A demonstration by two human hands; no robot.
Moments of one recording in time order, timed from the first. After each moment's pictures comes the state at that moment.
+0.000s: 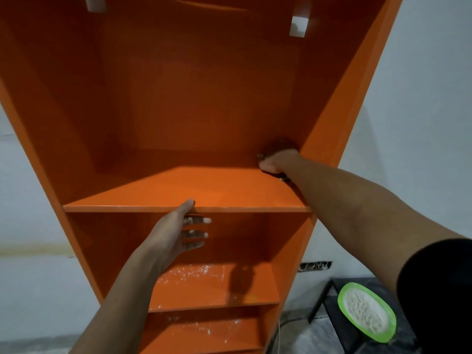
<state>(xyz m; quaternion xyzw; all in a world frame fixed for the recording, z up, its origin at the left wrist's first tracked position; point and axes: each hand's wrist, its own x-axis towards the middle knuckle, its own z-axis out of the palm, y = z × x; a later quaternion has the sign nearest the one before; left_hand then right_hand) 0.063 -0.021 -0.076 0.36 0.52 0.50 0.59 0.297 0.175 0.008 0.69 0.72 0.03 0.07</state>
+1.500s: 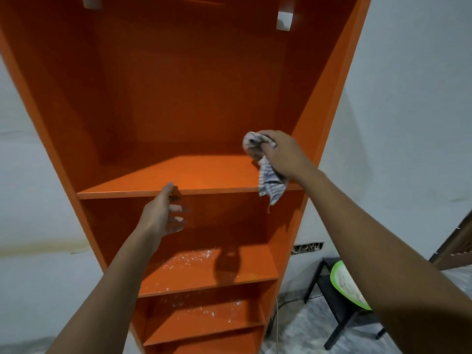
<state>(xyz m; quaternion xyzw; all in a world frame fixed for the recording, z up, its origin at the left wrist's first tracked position) 0.030 -0.036 -0.077 0.35 0.59 0.52 0.52 0.295 0.028 0.020 0.55 0.76 -0.10 -0.34</state>
